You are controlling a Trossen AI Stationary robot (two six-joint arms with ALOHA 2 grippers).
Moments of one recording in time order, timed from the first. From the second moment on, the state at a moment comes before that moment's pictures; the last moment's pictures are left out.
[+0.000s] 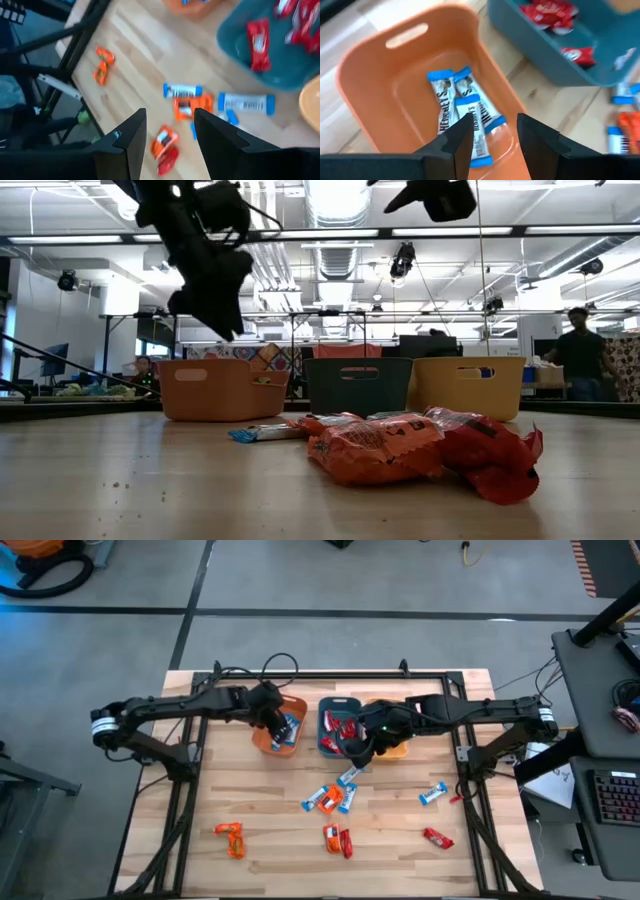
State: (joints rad) left arm 0.35 1.35 0.97 -0.62 -0.06 -0.40; right arm 0.03 1.49 1.51 -0.85 -0.10 0.97
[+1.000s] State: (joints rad) left arm 0.14 0.99 0.97 -0.31 -0.06 -0.43; right arm 0.44 1.49 1.34 -1.14 -0.31 1.27
